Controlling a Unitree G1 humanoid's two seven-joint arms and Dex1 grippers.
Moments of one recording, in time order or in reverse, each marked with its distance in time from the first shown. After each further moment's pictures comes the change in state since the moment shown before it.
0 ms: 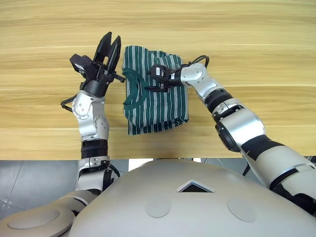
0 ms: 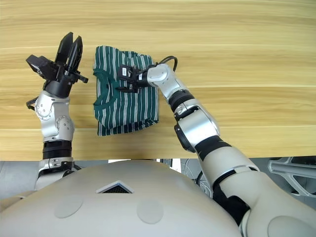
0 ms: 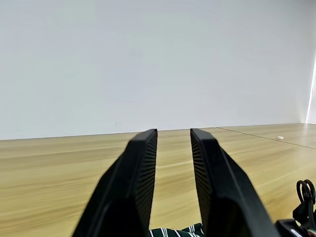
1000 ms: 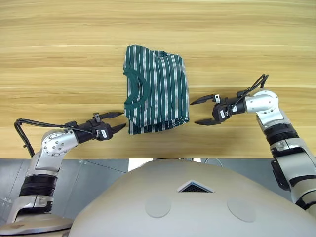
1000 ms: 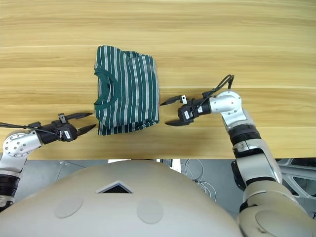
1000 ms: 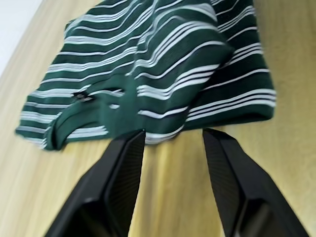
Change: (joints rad) left arm 0.367 0.606 -0.188 -0.020 0.645 -0.347 -0.137; right arm 0.486 -0.570 -0.054 -0.585 0.129 -0.596 0.389
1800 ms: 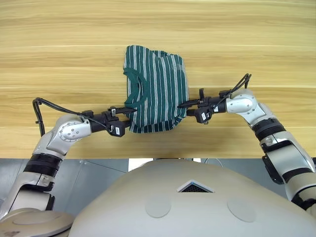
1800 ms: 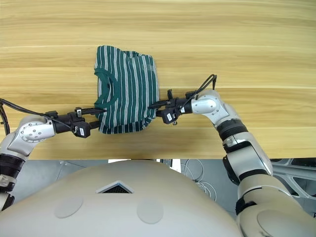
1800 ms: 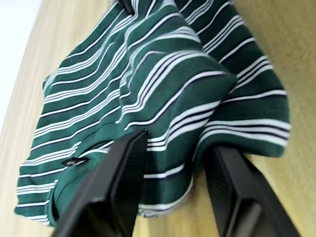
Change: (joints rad) left arm -0.222 0.051 -0.232 0.106 0.106 -0.093 0.124; right arm -0.064 0.048 0.136 0.060 -0.202 -0.059 -0.299
